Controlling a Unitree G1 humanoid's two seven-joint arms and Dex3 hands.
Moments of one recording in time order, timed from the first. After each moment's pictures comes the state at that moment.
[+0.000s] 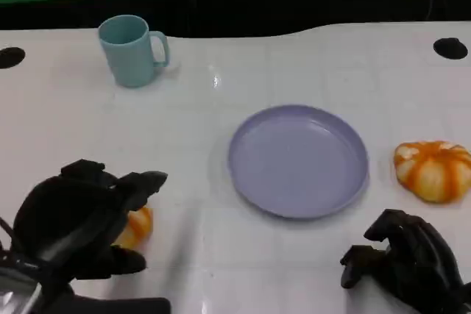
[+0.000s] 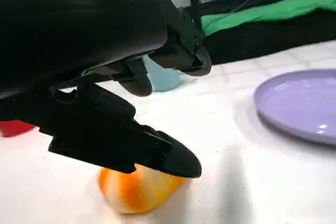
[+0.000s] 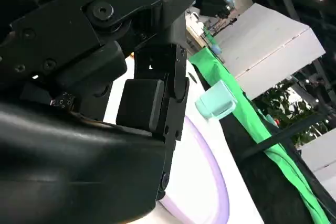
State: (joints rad) left arm 0.13 0.39 -0.07 -0.39 1.03 -0.07 -0.28; right arm -0.08 0.05 -0.22 0.43 0.53 0.11 0.69
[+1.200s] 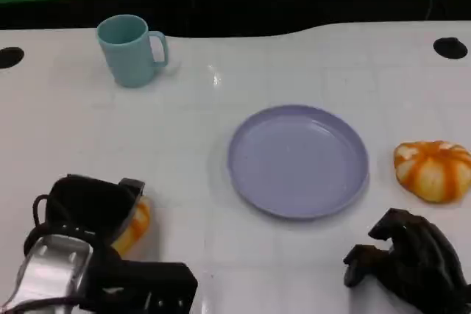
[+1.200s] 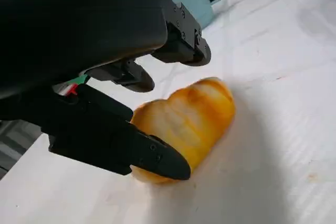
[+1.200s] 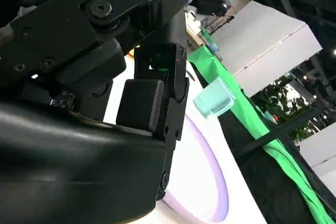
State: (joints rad) left arm -0.15 0.39 -0.35 0.08 1.28 0.18 -0.26; right arm -0.08 0.05 -0.24 0.42 0.53 0.13 0.69
